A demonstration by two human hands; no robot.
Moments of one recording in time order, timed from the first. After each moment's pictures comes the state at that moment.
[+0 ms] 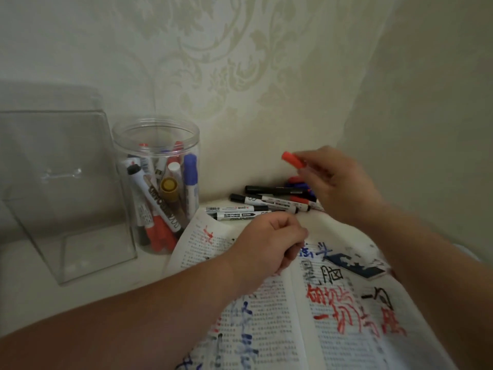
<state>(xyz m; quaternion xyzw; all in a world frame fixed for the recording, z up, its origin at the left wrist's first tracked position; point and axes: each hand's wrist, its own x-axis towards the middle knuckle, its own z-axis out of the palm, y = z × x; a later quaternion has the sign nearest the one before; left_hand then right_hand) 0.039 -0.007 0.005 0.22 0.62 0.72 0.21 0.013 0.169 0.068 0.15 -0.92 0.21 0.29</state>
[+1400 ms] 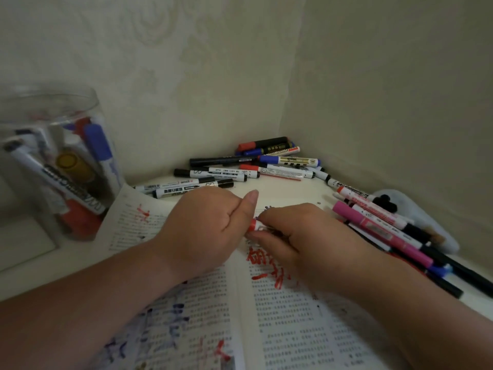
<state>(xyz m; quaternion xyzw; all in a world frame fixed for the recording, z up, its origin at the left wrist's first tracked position) 0.055 0.000 0.006 0.43 0.82 0.32 -0.20 0.137 0.168 0.028 0.15 -0.97 0.16 0.09</state>
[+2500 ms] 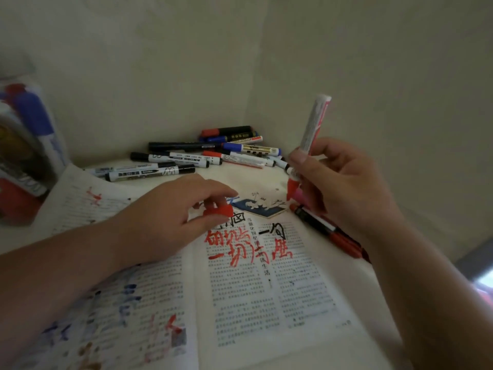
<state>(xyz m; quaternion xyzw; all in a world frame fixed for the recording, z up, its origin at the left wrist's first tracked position) 0.054 -0.004 0.003 0.49 0.81 0.33 -0.02 0.168 0.222 0.065 -0.05 -0.80 0.56 0.21</state>
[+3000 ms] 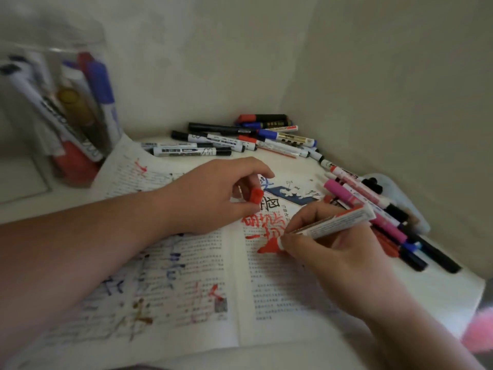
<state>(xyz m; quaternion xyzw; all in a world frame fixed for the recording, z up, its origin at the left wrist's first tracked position) 0.048 -0.004 -0.006 0.47 0.79 0.39 0.02 0.206 0.154 0.019 -0.06 -0.84 0.53 0.13</state>
